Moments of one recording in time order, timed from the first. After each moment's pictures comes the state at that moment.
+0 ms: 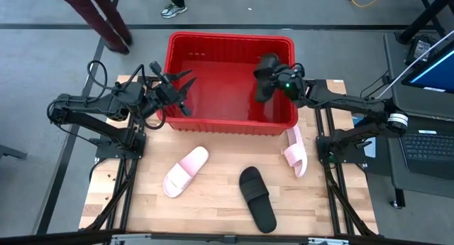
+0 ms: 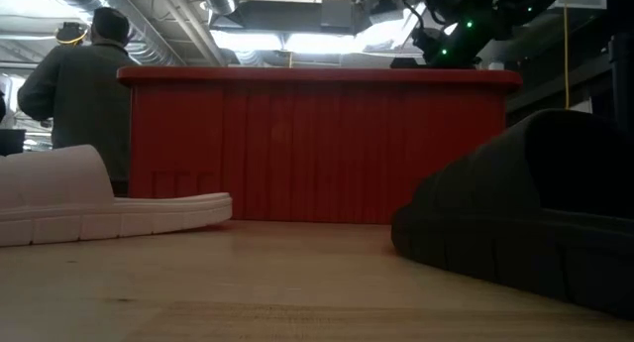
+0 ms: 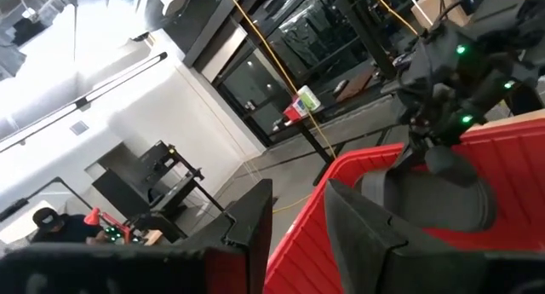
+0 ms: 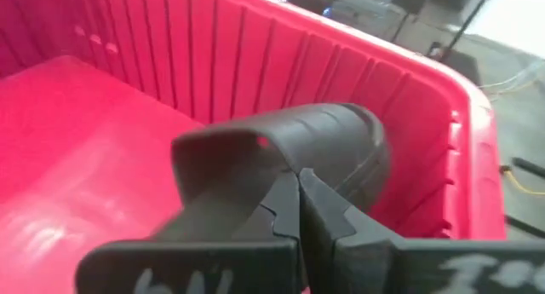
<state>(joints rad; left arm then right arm) -0.09 1.04 1.20 -0.05 -0.85 0.72 -0.48 1.29 0.89 -0.07 0.67 0.12</state>
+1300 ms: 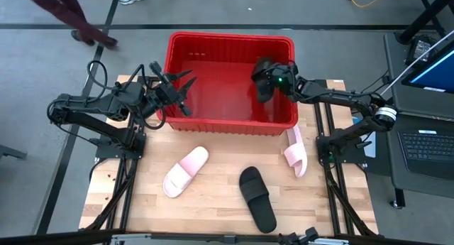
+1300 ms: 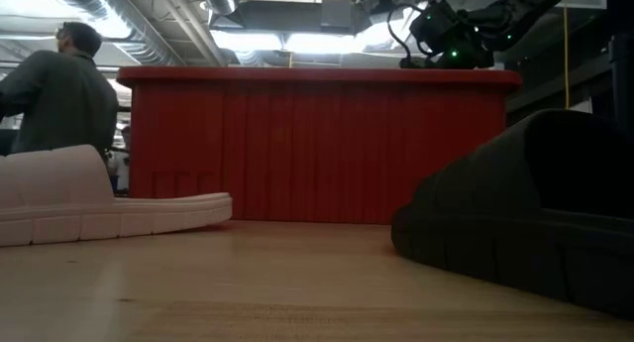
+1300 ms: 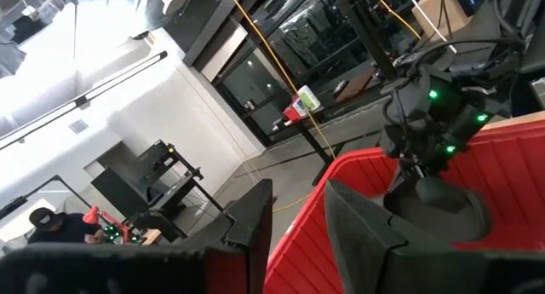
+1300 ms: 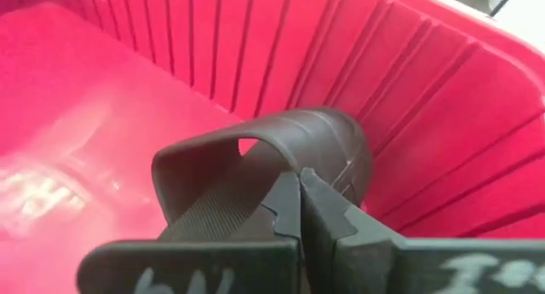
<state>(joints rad) -0.09 1.04 1.20 -0.05 -0.85 0.72 -0.58 1.43 0.89 0.01 0.54 0.04</state>
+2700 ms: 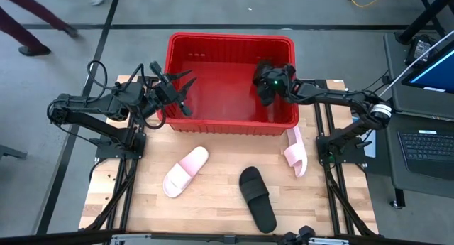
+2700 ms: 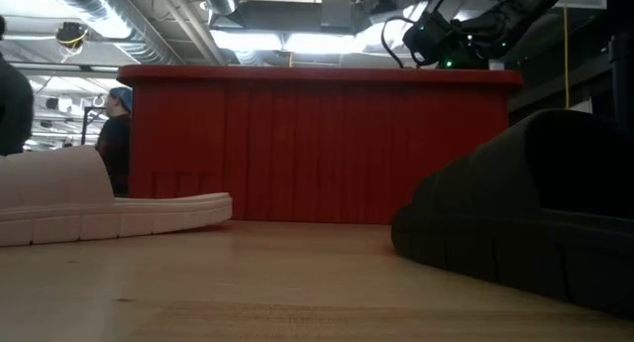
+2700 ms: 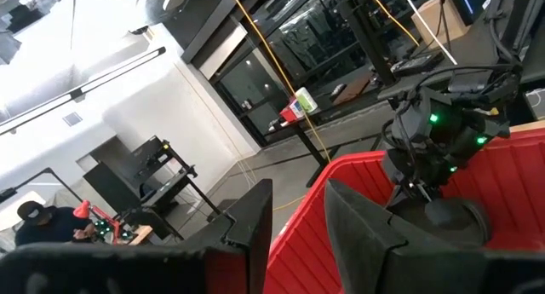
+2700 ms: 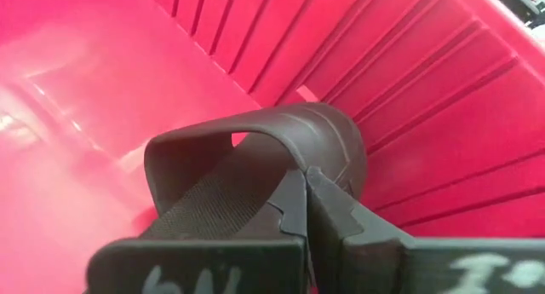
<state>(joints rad) -0.09 1.04 1.20 -0.05 -0.84 0.68 -0.56 1.49 0.89 0.01 0.60 -0.18</state>
